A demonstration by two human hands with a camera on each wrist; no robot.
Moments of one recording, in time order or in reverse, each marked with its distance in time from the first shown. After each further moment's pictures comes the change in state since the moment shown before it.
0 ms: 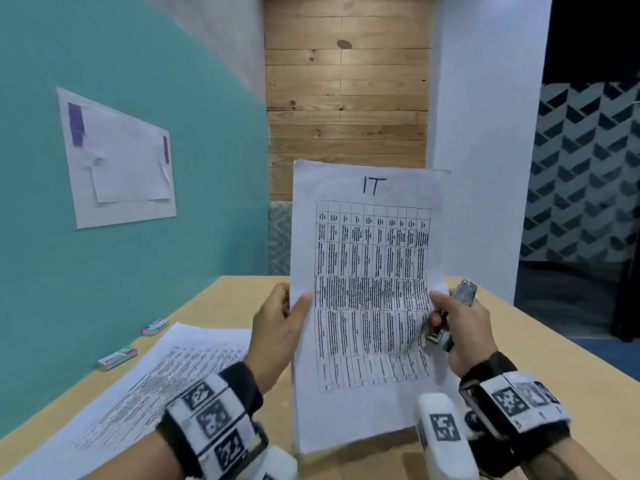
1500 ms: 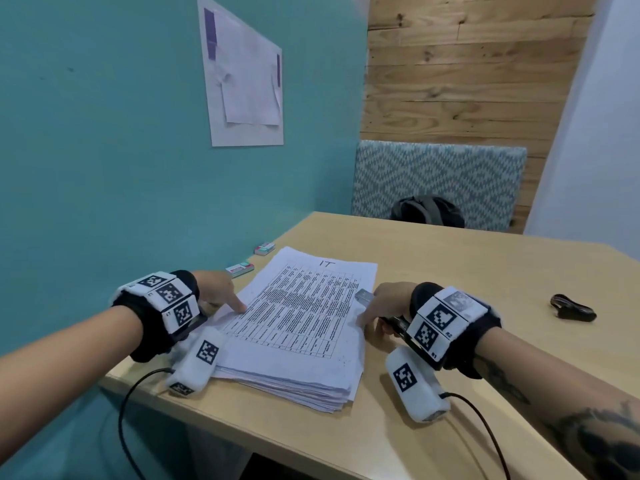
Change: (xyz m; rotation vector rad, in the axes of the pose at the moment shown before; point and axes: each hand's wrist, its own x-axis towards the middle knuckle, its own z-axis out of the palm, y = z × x) left_hand 0.010 -0.076 -0.244 1.068 -0.347 -0.891; right_hand -0.066 0.099 0.180 -1.616 -1.113 0.287
